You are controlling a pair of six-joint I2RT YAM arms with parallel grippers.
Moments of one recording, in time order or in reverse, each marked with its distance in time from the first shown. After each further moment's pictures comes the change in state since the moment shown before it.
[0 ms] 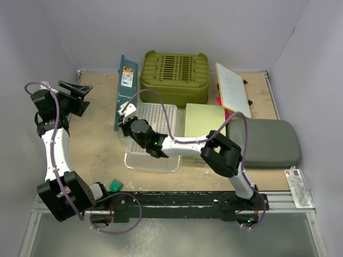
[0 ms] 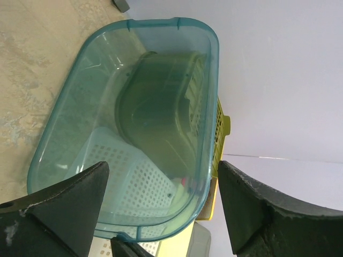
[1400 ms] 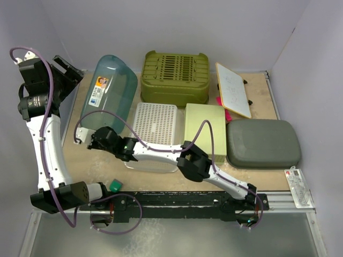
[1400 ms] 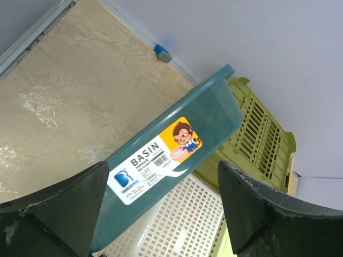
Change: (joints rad) left arm -0.182 0.075 0.655 -0.630 -0.442 0.383; right arm 0.116 0.427 0.741 -0.549 -0.185 -0.490
